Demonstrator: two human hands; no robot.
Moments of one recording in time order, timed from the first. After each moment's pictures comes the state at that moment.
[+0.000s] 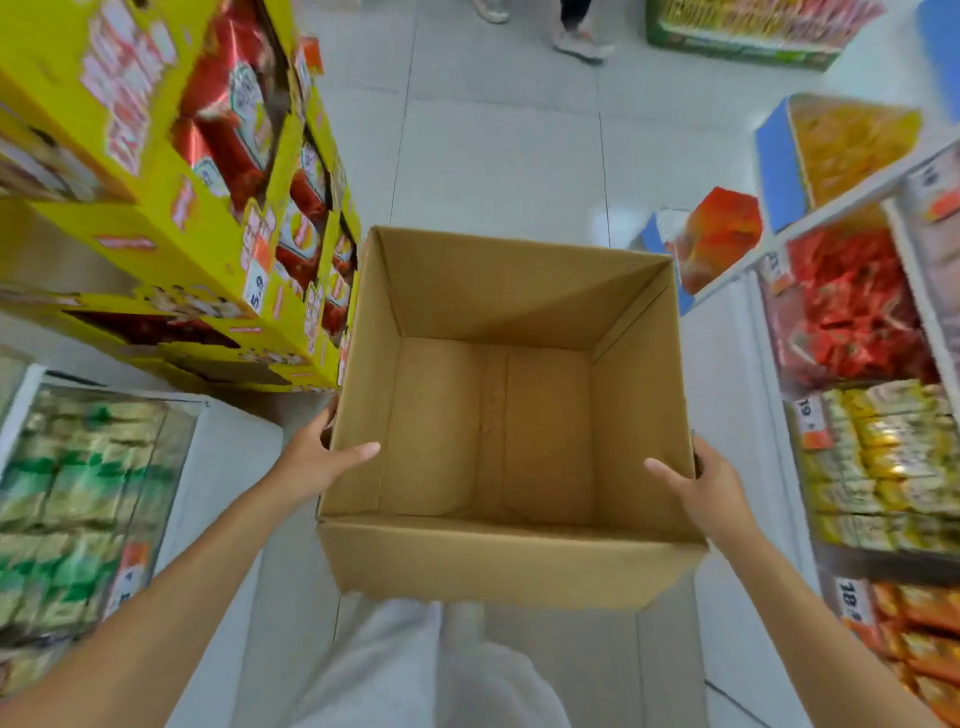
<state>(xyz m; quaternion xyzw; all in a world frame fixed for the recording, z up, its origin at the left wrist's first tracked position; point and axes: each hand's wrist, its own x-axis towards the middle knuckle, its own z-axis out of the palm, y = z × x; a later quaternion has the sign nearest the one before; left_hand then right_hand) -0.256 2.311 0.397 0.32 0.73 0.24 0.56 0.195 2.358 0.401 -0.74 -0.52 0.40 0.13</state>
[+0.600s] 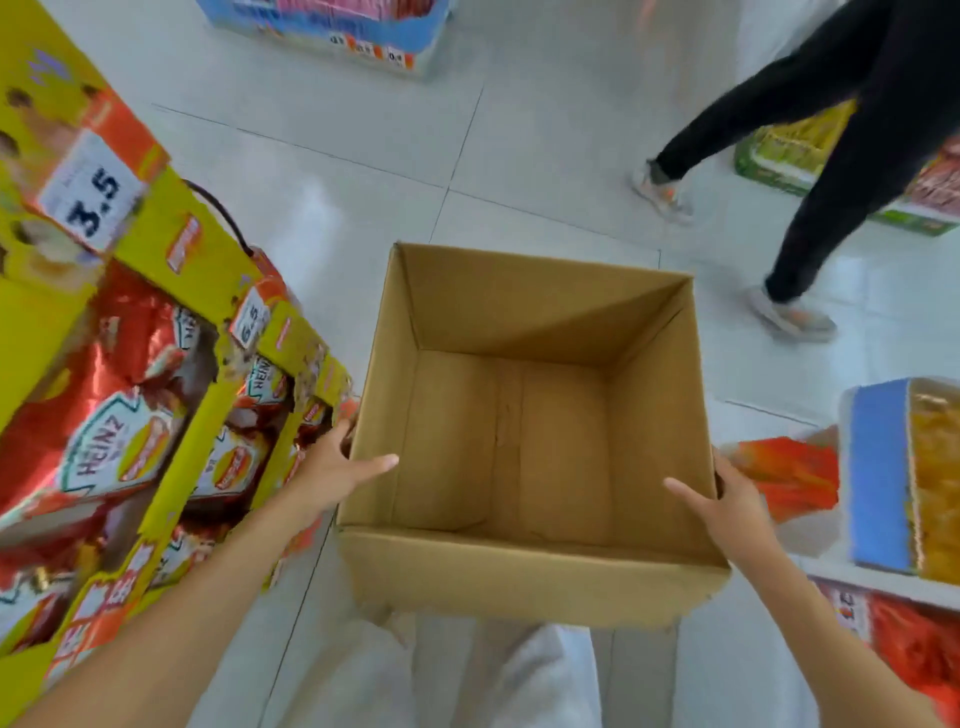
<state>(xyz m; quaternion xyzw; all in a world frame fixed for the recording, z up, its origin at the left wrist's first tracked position) -0.300 2.812 0.341 0.24 0.76 0.29 0.53 0.135 2.941 0.373 -0.70 -0.59 0.39 0.06</state>
